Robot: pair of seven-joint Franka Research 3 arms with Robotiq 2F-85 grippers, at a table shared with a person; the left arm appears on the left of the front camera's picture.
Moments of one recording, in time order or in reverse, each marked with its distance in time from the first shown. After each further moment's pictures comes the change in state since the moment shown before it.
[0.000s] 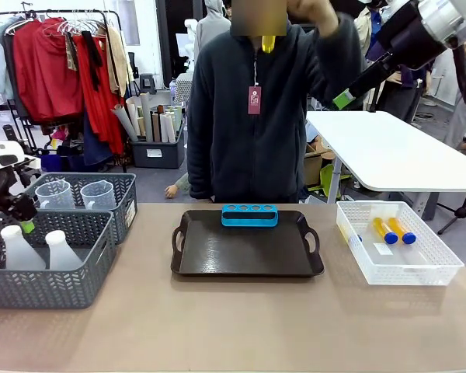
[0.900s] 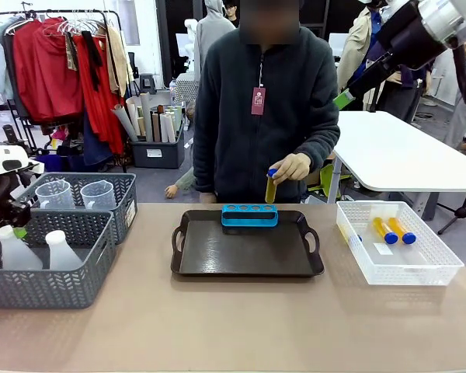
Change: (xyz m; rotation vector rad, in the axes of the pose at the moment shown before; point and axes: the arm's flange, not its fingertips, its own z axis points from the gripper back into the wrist) left arm 0.003 0.000 -0.009 0.030 0.017 -0.030; right arm 0.000 0.000 0.000 0.000 0.000 0.000
